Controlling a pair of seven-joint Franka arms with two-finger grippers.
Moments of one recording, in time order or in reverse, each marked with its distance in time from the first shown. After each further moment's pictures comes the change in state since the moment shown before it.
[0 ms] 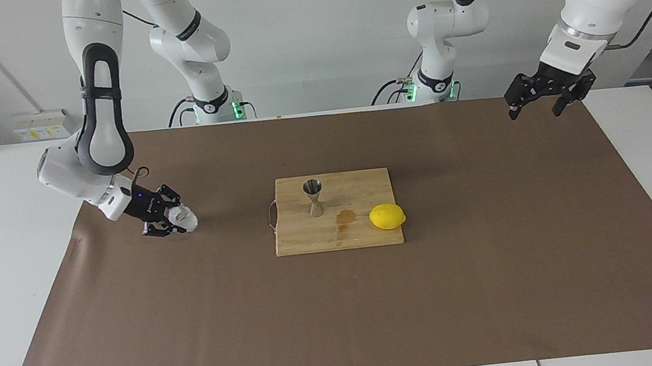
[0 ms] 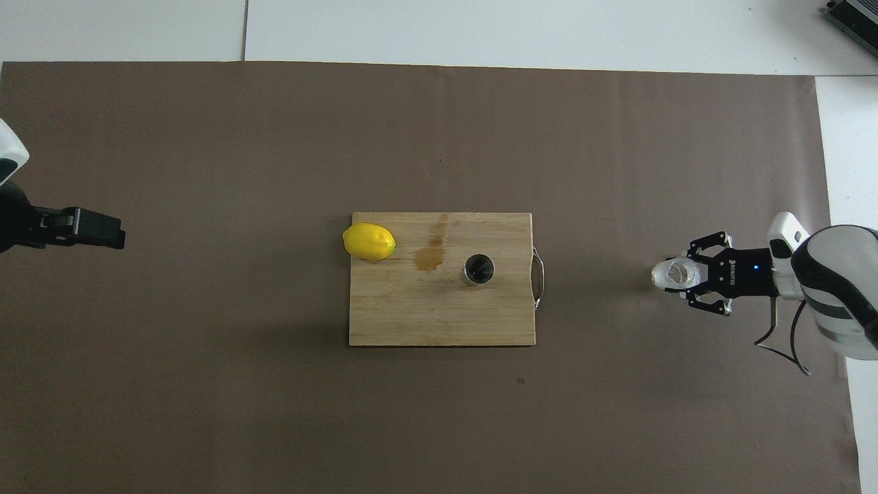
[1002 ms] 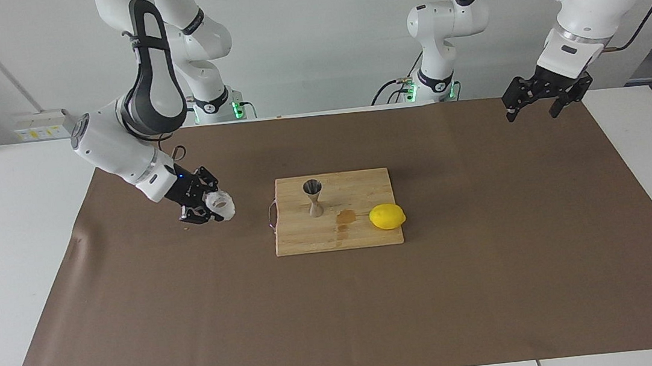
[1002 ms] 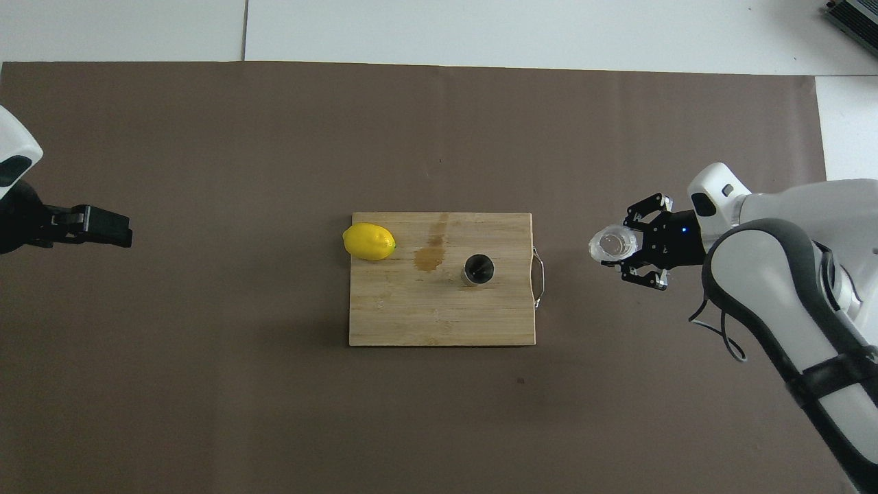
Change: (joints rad) left arm 0.001 0.022 -0.003 0.000 0.008 0.006 -0.029; right arm 0.344 -0.125 0.009 0.095 -0.191 0.056 0.541
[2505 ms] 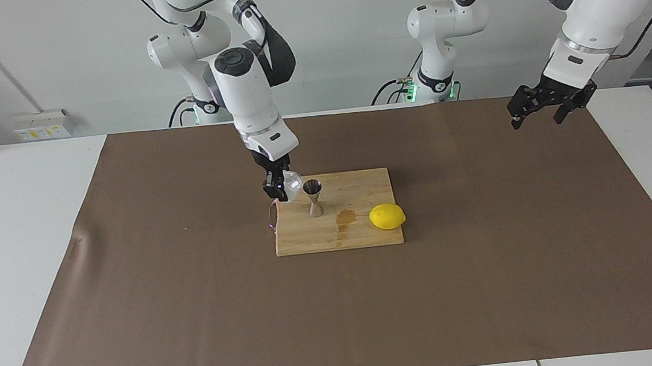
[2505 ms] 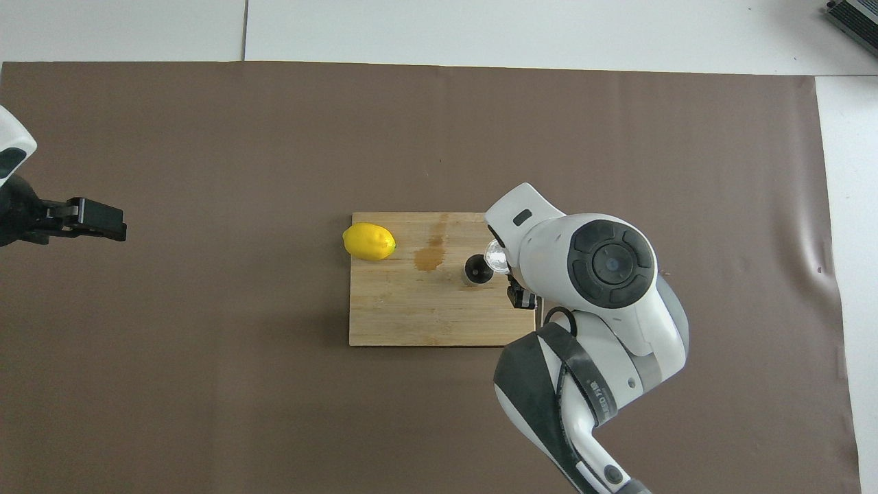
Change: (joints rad) left arm 0.049 0.012 -0.025 0.000 0.001 0.016 -0.008; right arm 0.388 0.017 0.002 0.088 -0.628 0.076 0.643
